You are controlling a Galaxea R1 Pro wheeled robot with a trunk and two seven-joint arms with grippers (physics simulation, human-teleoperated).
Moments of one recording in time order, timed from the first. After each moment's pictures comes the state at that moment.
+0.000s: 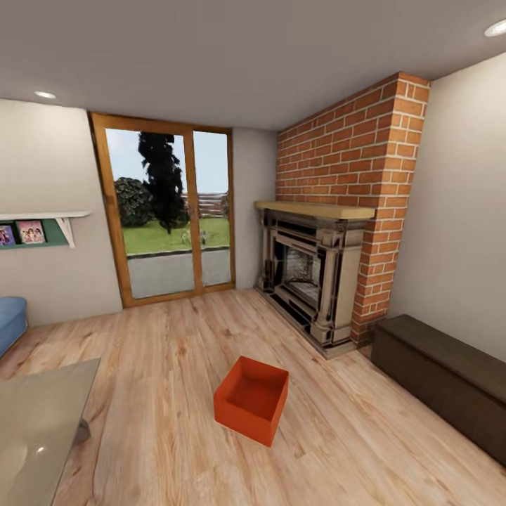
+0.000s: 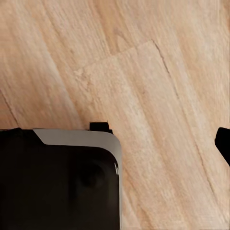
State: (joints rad) left arm -0.18 0.02 -0.15 0.00 0.33 -0.08 0.02; right arm -0.09 0.00 0.21 0.03 -0.17 -0.23 -0.10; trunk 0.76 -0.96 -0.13
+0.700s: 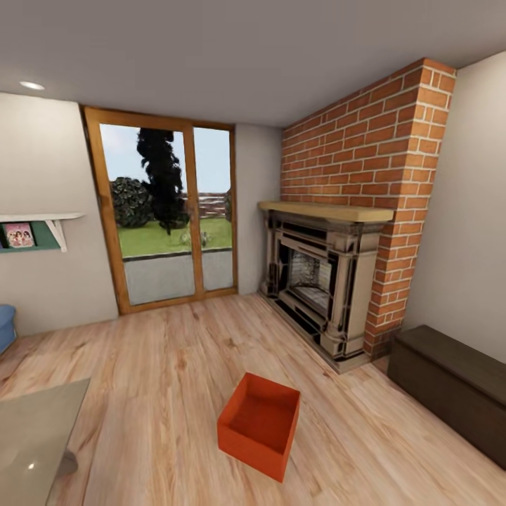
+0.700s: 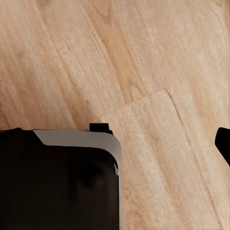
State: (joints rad) left arm -0.18 0.02 -0.15 0.00 0.33 -0.08 0.02; right arm -0.09 0.00 0.22 0.03 -0.17 -0.24 -0.10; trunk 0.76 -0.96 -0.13
